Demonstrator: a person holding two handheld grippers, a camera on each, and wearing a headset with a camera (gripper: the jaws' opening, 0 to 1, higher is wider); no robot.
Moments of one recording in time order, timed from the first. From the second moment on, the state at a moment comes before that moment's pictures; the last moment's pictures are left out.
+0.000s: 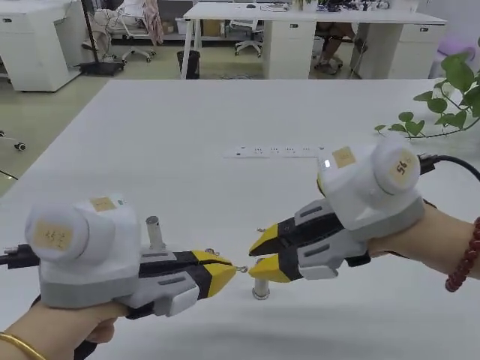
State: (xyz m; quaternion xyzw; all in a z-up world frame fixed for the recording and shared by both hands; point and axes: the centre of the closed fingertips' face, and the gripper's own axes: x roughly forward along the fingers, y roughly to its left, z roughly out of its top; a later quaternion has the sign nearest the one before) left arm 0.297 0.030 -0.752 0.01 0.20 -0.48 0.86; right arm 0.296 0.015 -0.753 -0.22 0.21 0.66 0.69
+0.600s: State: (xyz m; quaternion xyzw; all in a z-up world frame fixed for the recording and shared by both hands) left arm 0.272 0.010 -0.746 0.02 0.18 -0.55 0.81; right arm 0.266 0.012 -0.759 -0.18 0.22 0.72 0.64
